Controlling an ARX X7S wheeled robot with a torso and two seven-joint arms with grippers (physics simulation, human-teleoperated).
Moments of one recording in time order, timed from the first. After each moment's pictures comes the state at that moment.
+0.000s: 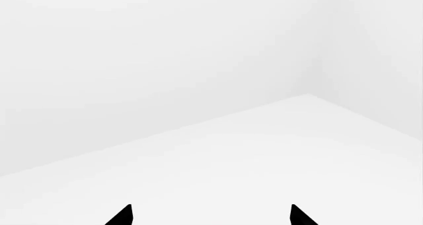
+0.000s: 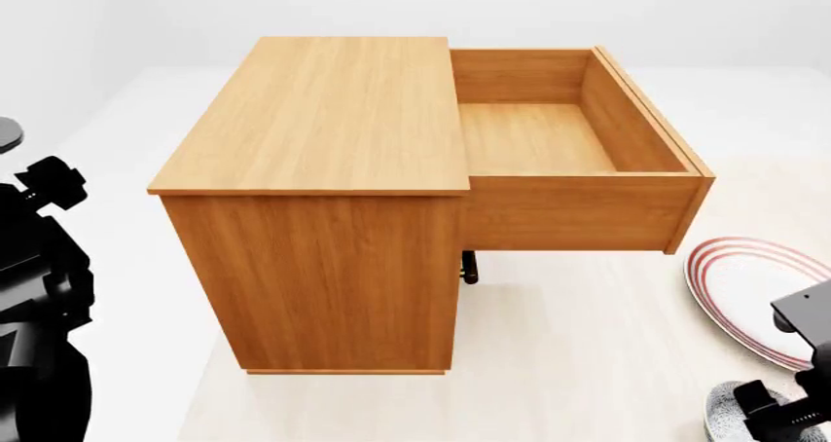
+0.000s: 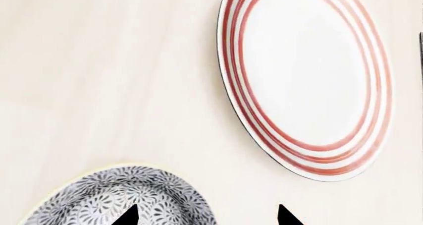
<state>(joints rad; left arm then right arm) -1.20 -0.43 -0.30 -1.31 0.00 0.02 -0.45 0.77 1.17 -0.81 0.16 0.85 0.95 -0.06</state>
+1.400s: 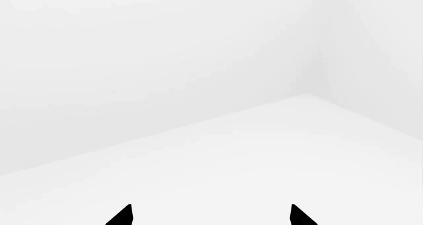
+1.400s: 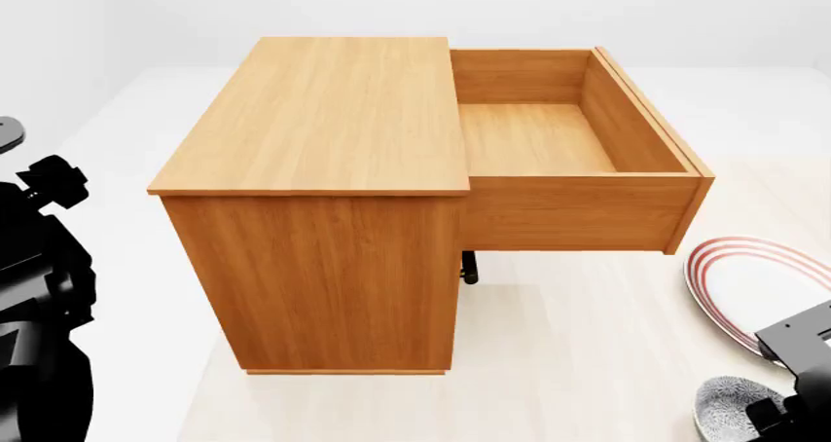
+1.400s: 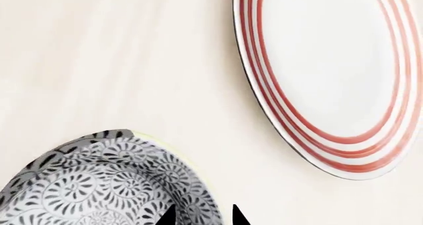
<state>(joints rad) -1.20 -0.42 -0.30 -1.31 0.00 0.02 -0.46 0.70 1.09 -0.88 0.32 0.74 0.80 -0.10</state>
